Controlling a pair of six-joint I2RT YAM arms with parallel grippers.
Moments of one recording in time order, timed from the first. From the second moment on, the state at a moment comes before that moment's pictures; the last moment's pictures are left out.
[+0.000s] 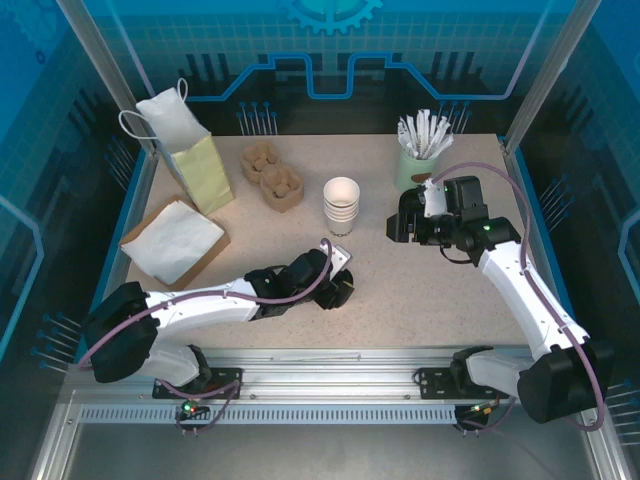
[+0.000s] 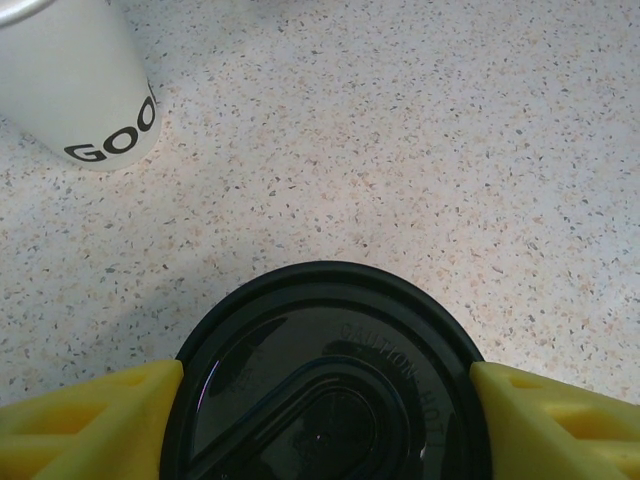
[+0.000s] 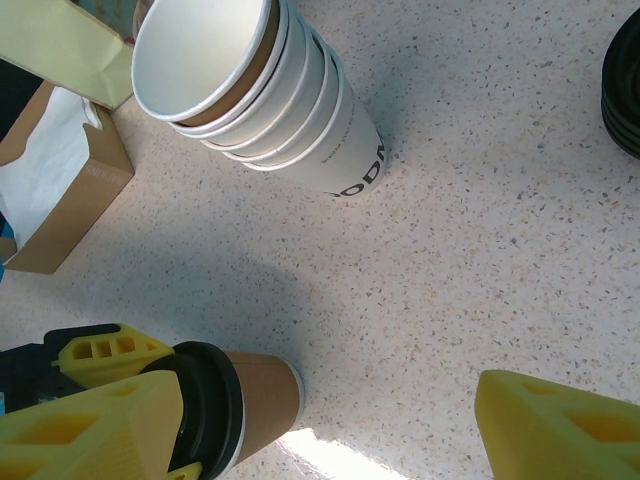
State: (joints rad) left arm -0.97 1.40 0.80 -0.13 -0.18 -0.22; right arm 0.21 1.18 1.05 -0.71 -0.42 0.28
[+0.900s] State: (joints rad) left arm -1.02 1.45 0.83 -0.15 -0.24 -0.27; right arm 0.21 1.18 1.04 -0.71 -0.42 0.29
